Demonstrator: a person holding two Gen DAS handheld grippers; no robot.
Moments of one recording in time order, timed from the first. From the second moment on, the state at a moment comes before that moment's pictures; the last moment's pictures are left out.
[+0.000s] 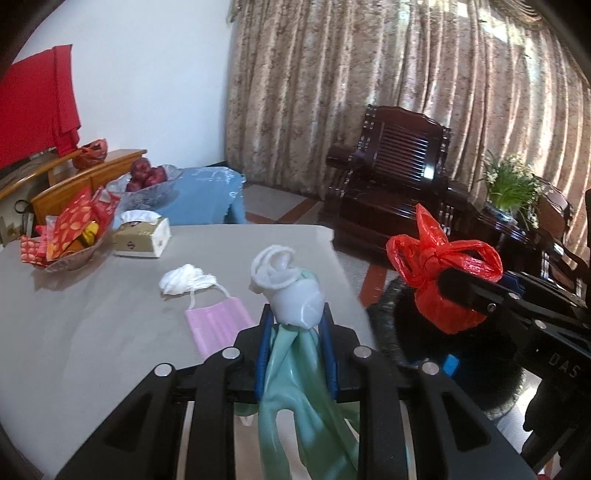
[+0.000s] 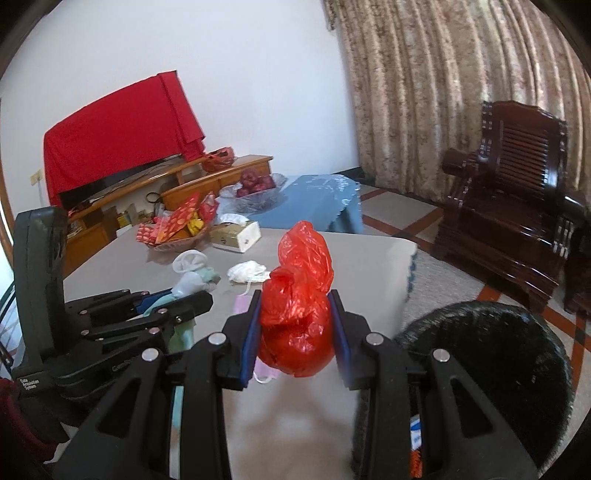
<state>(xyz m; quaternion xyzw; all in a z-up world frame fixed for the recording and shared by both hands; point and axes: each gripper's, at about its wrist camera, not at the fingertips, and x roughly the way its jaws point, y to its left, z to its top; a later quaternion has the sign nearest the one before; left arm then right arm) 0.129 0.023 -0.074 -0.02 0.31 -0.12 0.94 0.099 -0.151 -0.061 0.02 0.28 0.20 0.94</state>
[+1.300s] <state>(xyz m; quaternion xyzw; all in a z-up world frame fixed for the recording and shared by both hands) 0.162 -0.206 -0.133 0.07 0.32 -0.30 0.90 0.068 -0.355 -0.145 0.07 0.32 -0.02 0.94</state>
